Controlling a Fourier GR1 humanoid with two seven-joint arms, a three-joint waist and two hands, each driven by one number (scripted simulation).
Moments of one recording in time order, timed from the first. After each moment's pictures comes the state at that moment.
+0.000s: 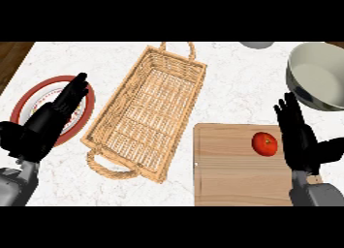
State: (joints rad) left arm -0.22 0.54 -0.27 -1.65 0.27 0.10 0.15; right arm -0.10 -0.24 0.10 -1.42 -0.35 -0.26 -0.11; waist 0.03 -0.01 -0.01
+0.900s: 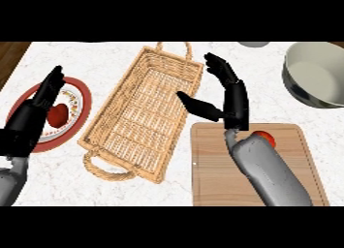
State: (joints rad) left arm -0.21 0.54 -0.18 -1.56 0.13 0.16 -0.01; right arm -0.55 -0.10 0.36 -1.27 -0.08 -0.65 0.00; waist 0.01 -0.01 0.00
